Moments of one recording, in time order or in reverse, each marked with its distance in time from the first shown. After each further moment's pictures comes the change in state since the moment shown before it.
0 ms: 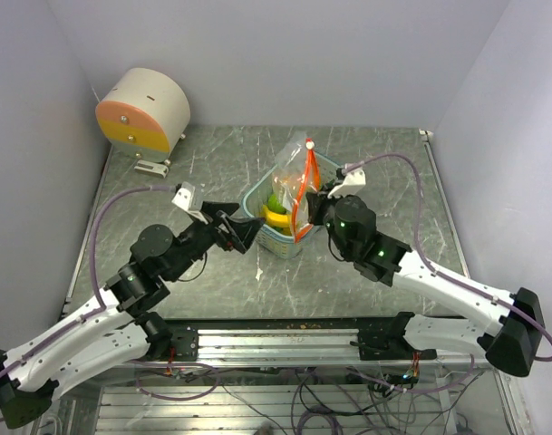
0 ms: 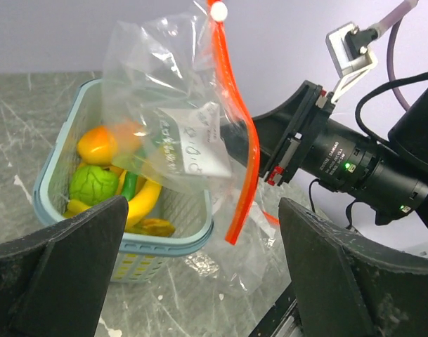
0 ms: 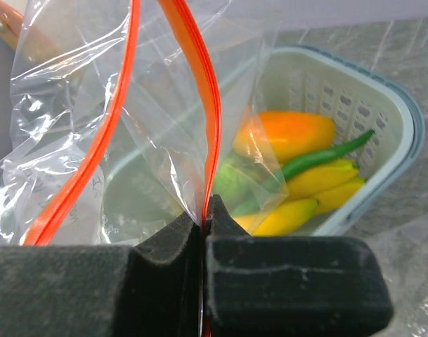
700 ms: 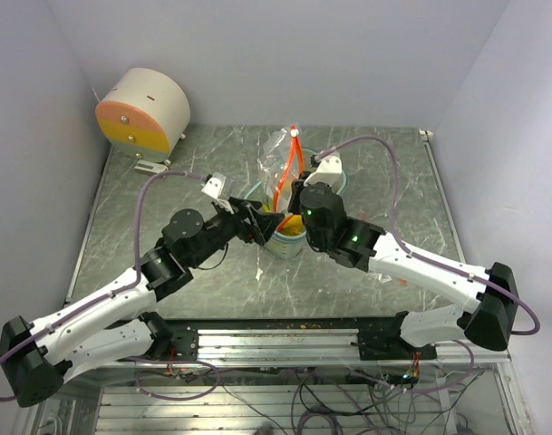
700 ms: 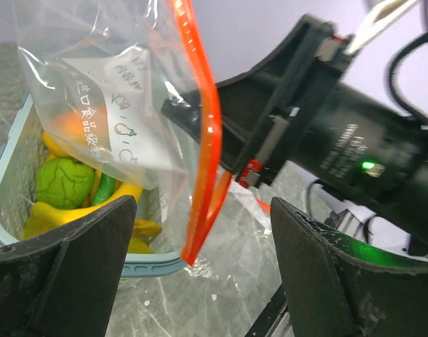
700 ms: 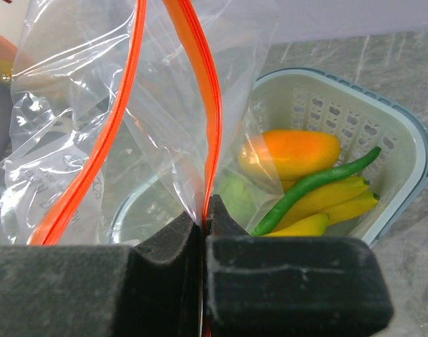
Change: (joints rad) left arm 0.000 0.226 0.048 0.136 0.087 -0.026; right arm 0.113 0.245 0.296 -0.104 0.237 0.014
